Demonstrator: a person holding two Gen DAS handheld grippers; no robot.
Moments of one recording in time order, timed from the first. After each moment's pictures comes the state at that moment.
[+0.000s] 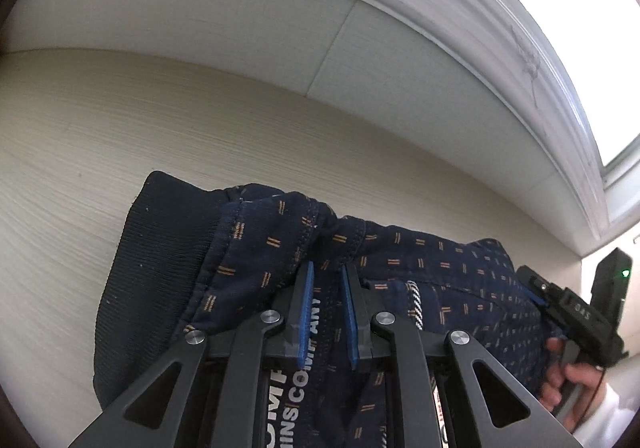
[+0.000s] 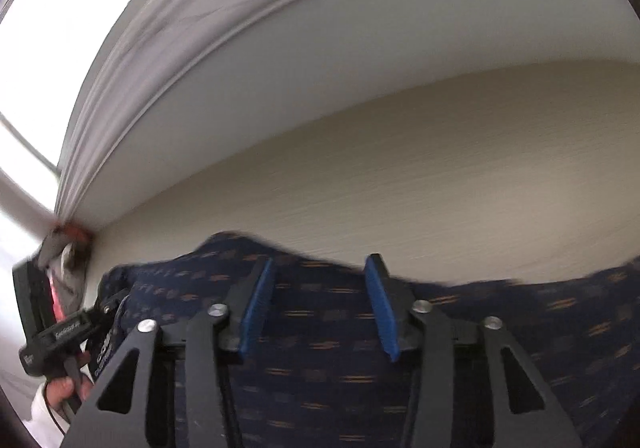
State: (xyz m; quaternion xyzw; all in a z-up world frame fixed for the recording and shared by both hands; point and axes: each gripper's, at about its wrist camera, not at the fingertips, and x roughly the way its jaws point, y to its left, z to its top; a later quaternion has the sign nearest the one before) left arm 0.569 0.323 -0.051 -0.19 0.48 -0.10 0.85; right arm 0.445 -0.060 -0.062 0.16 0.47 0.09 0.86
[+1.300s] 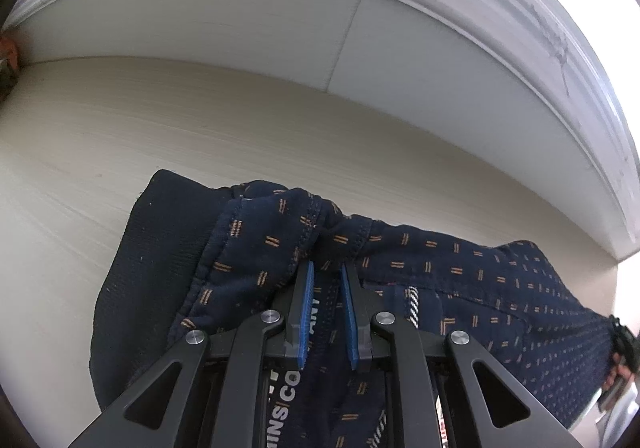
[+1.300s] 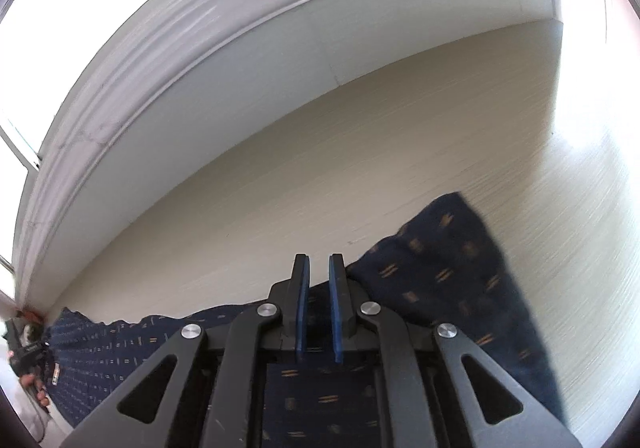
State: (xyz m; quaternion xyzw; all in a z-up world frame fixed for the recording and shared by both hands) left arm 0.581 0.271 -0.048 -0.14 0.50 -0.02 0.85; right arm 0.352 -0.397 -0.030 0.19 0.40 -0.06 0.90
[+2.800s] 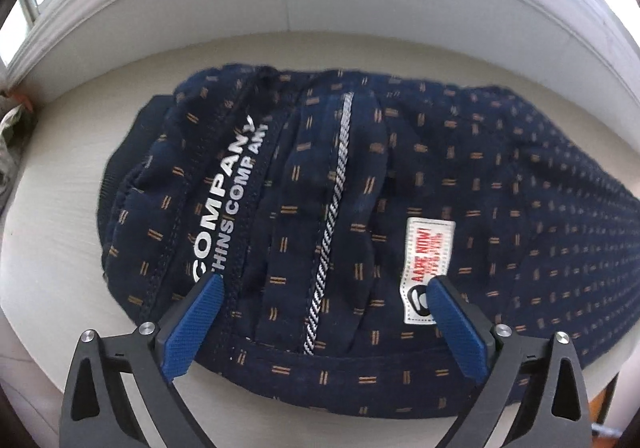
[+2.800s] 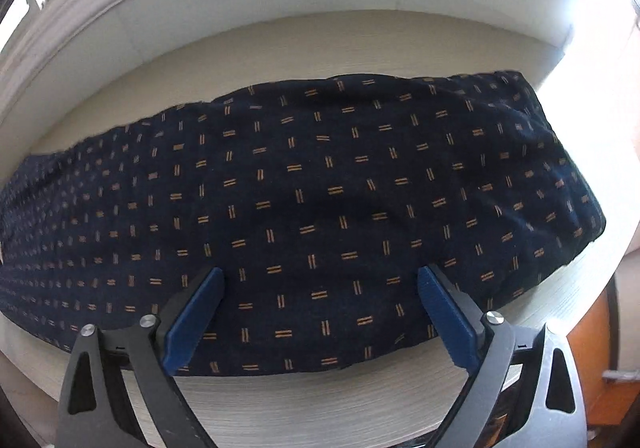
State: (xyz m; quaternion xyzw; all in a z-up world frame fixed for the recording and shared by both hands) left arm 0.480 0.117 -0.055 0.00 0.55 -0.01 0.84; right arm 0.268 -0.164 -0.069 0.01 0.53 -0.10 0.84
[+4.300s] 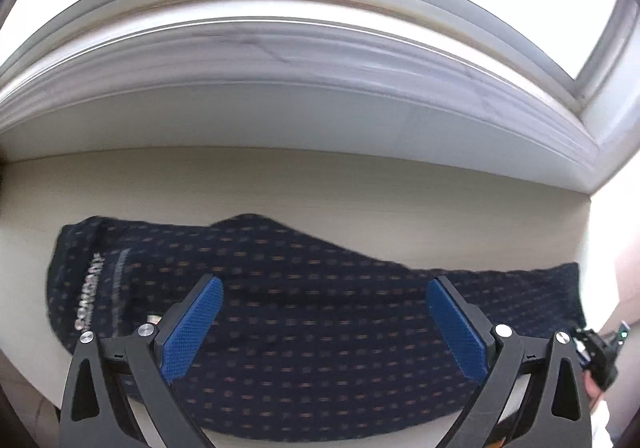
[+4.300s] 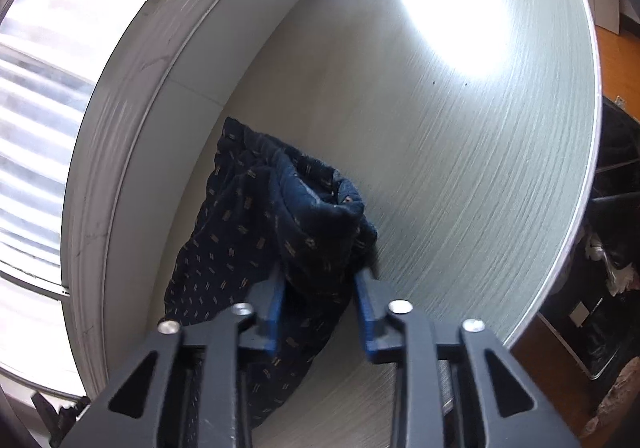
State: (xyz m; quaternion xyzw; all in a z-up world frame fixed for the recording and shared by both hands) left arm 0.498 -0.047 0.097 -0.04 0.51 -0.10 0.86; right arm 0.161 -0.382 -0.064 0.43 0.36 -0.15 0.81
